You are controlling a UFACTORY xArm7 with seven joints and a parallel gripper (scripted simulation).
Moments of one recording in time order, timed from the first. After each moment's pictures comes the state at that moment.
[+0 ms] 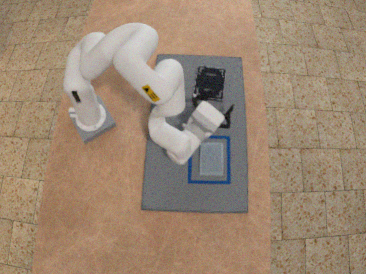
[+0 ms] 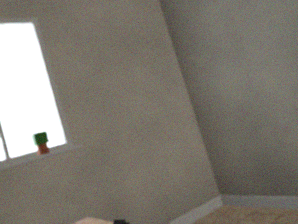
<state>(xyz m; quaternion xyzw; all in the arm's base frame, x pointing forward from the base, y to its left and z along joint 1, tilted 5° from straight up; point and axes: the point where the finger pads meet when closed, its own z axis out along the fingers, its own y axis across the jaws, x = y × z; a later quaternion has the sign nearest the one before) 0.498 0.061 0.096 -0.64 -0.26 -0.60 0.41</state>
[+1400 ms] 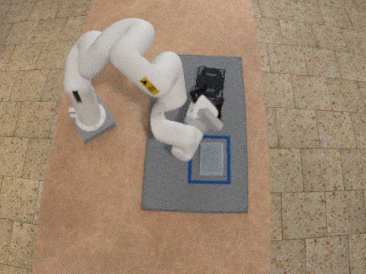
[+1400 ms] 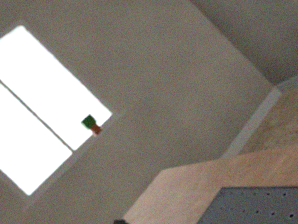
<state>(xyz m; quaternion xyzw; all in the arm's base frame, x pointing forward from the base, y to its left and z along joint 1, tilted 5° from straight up) 0.467 0.090 0.088 -0.71 -0.17 -0.39 0.56</state>
